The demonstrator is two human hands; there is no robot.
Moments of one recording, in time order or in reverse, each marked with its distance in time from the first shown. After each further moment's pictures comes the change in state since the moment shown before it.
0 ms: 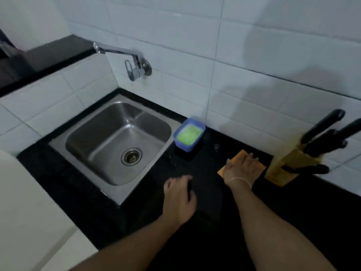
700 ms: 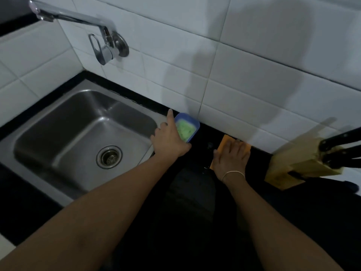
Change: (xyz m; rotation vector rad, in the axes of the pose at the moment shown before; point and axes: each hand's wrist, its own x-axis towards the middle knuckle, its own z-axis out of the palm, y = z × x) left_hand 0.209 -0.008 -0.024 0.105 -0.114 -0.228; right_hand 0.037 -0.033 0.007 -0.125 0.022 -0.156
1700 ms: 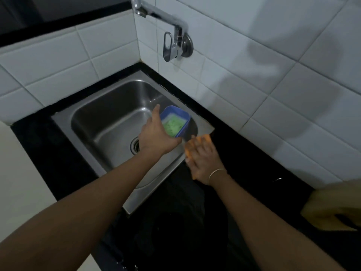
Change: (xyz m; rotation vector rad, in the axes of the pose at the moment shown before) left_hand -0.020 -0.116 -0.088 -0.258 0.218 -0.235; right_hand -0.015 -0.148 0.003 -0.112 0.015 -0.946
